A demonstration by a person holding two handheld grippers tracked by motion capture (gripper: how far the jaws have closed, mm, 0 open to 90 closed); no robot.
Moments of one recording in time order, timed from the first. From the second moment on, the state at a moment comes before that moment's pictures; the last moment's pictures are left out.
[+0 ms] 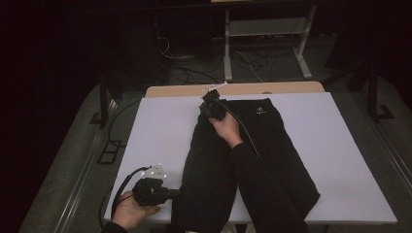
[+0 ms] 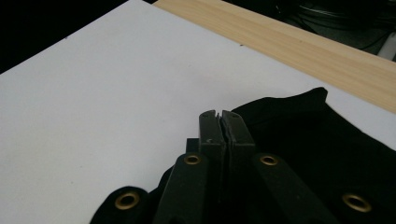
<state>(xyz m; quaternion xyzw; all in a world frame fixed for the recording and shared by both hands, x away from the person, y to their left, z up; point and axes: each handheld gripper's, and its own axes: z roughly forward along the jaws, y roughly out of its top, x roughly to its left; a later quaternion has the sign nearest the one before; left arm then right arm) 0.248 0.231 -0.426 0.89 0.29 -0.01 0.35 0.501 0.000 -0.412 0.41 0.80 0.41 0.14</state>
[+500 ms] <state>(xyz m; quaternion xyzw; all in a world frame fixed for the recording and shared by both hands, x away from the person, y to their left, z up) 0.243 0.203 -0.400 0.89 0.23 -0.02 0.40 0.501 -0.022 -0.392 0.40 0.81 0.41 0.14</state>
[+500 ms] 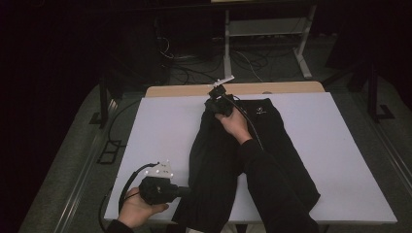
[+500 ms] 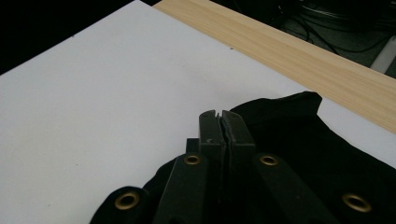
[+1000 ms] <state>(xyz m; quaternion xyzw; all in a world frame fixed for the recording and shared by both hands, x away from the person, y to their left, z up) 0.240 0.160 -0.390 0.89 0.19 -0.05 0.42 0.510 -0.078 -0.362 0.40 0.81 0.40 0.13</state>
